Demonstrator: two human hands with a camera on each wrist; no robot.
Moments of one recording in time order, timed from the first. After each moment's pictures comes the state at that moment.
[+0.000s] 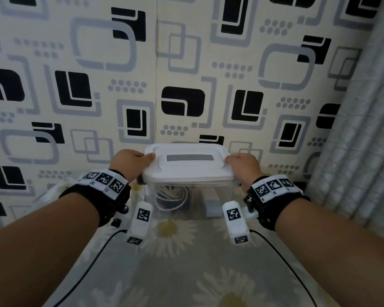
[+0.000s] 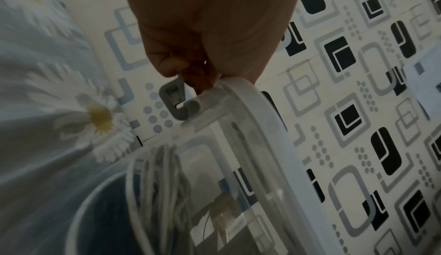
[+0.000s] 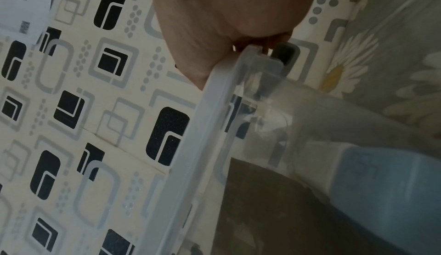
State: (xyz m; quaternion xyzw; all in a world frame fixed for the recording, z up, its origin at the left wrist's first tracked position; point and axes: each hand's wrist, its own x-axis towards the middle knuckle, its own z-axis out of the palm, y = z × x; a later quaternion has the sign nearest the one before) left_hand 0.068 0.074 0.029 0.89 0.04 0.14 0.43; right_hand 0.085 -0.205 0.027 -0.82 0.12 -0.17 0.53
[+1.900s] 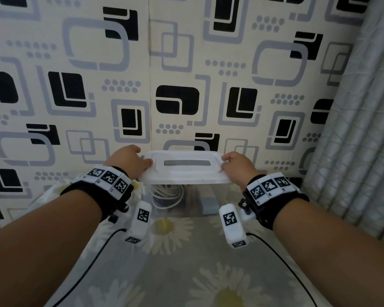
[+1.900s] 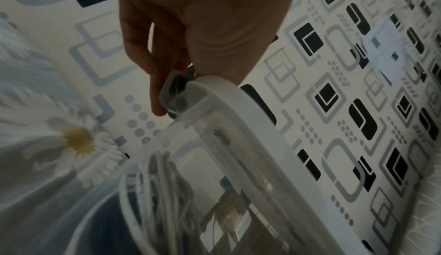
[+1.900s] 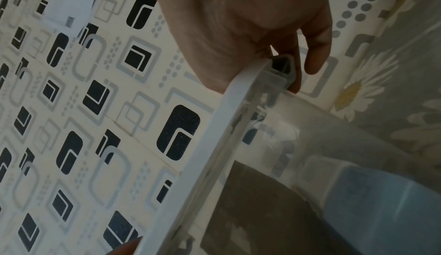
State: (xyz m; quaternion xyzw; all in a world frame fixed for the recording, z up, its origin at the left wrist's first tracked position) left_hand 0.065 0.063 0.040 0.95 0.07 0.12 0.28; right_hand 0.077 -0.212 0.024 -0.91 0.06 -0.12 0.39
